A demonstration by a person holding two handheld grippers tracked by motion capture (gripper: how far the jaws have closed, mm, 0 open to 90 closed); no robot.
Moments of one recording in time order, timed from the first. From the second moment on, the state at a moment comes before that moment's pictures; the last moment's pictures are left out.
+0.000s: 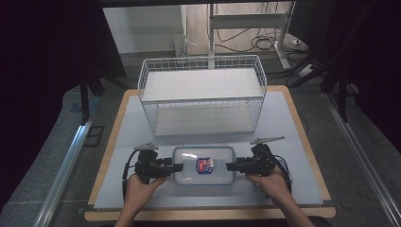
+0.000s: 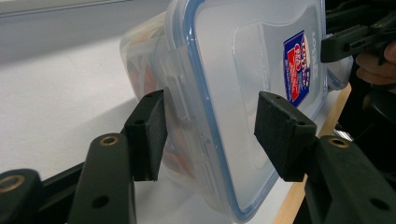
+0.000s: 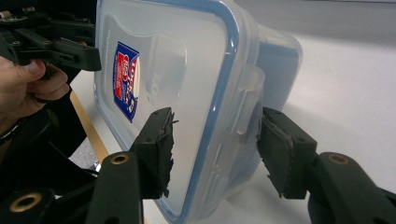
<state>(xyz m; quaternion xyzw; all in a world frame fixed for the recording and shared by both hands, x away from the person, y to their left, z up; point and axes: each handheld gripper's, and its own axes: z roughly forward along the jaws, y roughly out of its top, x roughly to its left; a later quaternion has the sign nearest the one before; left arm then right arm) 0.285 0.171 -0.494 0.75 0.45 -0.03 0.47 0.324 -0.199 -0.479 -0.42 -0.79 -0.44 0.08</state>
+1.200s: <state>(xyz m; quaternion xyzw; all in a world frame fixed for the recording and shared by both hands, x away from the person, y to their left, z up) 0.281 0.178 -0.505 0.74 0.45 -0.05 0.49 0.318 -0.202 -0.479 -0.40 -0.79 -0.45 0.06</state>
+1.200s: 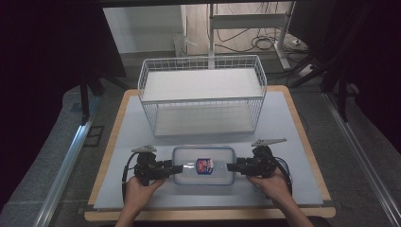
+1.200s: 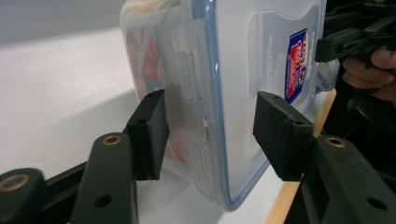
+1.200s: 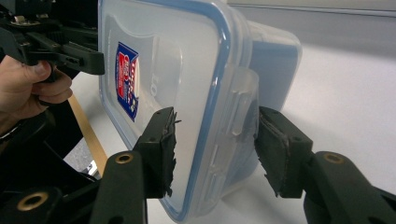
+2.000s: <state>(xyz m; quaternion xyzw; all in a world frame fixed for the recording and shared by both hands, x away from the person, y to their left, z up) 0.289 0.185 -0.482 0.71 0.47 -0.07 0.52 0.325 -0.202 -0.461 -0.40 -0.78 -0.48 0.05</state>
